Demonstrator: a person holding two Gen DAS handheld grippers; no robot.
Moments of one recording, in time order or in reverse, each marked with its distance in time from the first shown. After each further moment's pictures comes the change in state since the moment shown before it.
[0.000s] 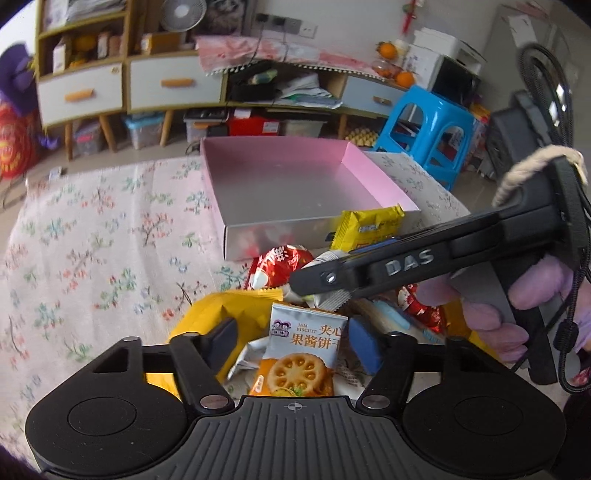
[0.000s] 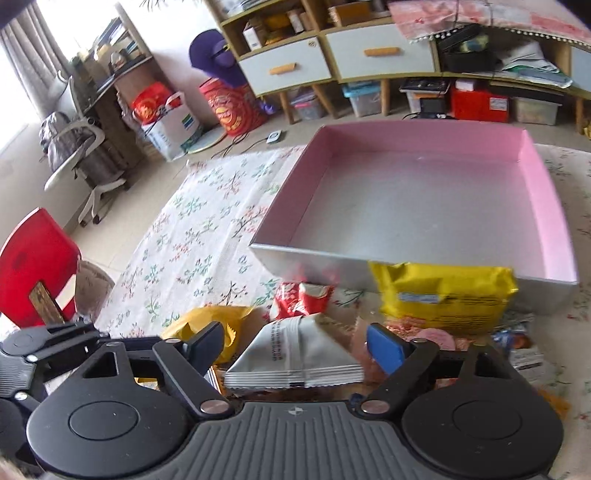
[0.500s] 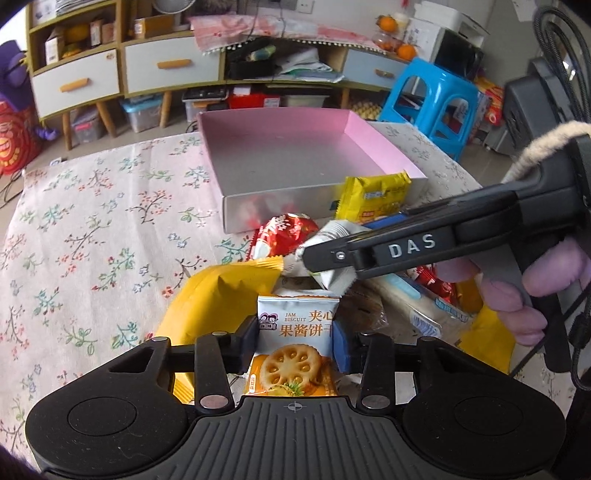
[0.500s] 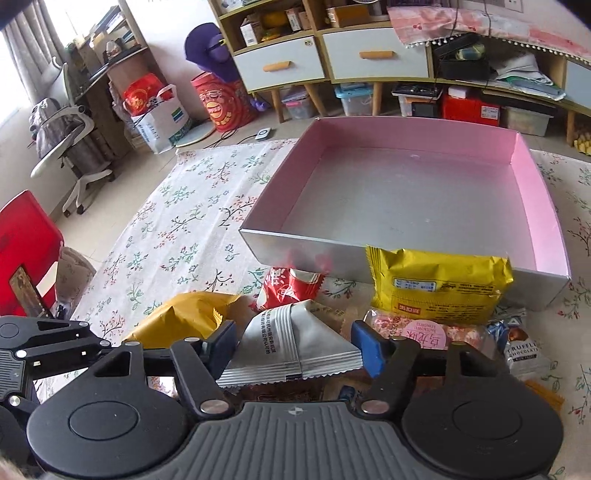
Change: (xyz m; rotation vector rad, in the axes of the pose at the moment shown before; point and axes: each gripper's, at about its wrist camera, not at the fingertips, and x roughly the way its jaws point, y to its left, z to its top) left arm 0.009 0.000 -0.007 0.000 0.081 0.025; right arm 0.001 -0.004 -0.005 -0.026 -0.008 -0.078
